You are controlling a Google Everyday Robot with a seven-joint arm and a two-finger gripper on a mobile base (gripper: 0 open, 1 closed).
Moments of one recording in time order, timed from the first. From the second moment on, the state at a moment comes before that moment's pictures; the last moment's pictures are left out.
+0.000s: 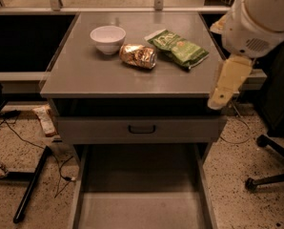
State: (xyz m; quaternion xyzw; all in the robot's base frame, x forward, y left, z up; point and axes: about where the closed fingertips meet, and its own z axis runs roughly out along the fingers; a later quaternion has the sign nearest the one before) arm 0.501 -0.159 0.977 -0.64 0.73 -0.07 0.22
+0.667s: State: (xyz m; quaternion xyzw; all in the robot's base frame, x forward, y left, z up) arm 0.574 -0.123 0.974 -0.66 0.69 -0.03 0.30
